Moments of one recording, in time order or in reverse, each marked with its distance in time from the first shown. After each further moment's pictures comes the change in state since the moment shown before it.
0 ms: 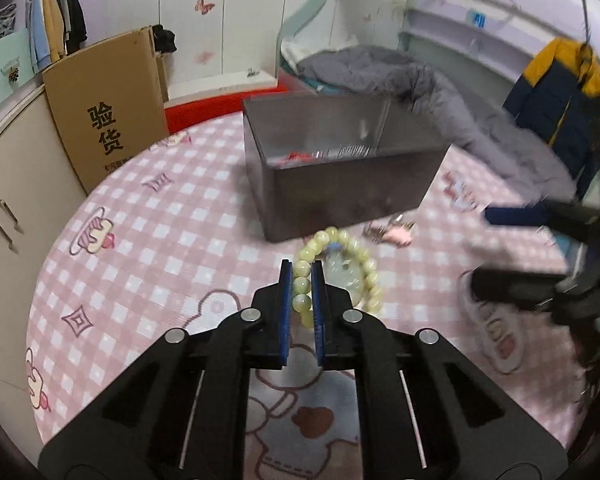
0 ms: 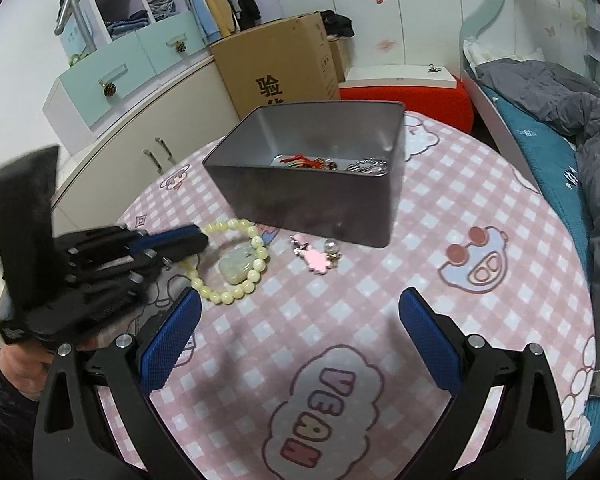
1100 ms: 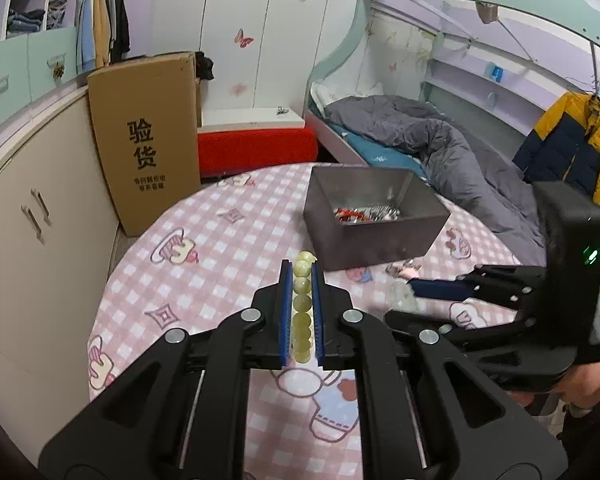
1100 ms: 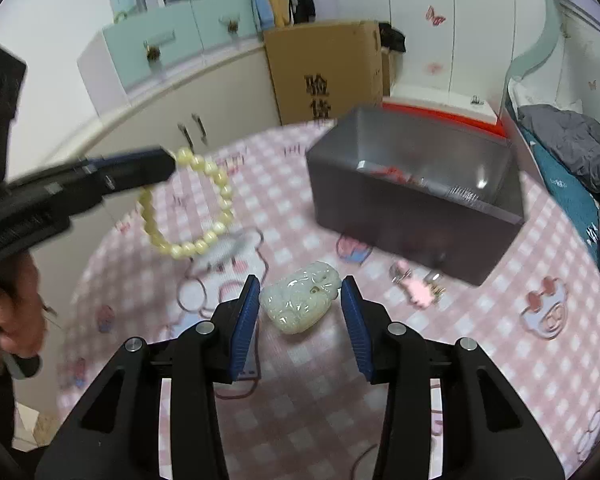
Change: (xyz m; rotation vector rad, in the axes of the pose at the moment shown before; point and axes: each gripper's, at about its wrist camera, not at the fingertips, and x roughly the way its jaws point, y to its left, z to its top) left arm -0.070 0.038 0.005 -0.091 -0.136 0.053; right arm 0.022 0.059 0.003 -0.180 -0.033 0.033
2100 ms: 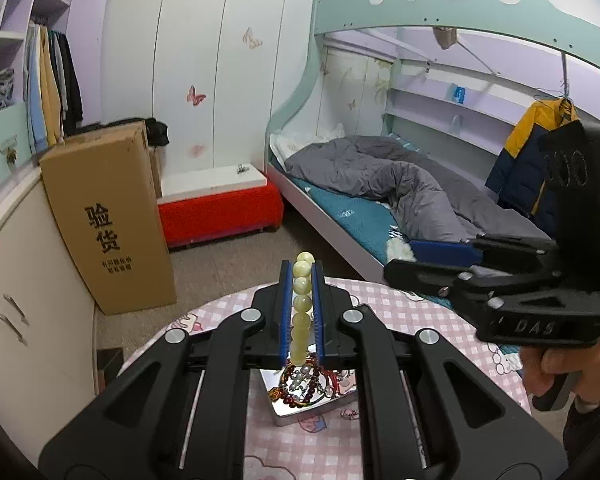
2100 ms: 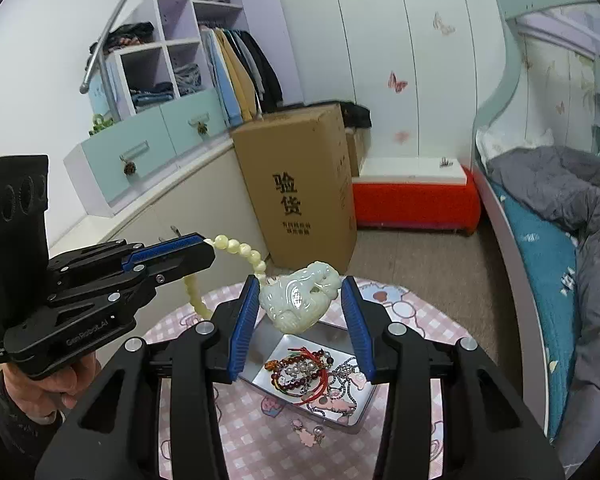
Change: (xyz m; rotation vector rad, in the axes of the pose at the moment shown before) left arm 0.037 -0.051 0.130 0.114 -0.124 -0.094; right arm -0.066 -0.075 0.119 0.090 -0.226 -0.030
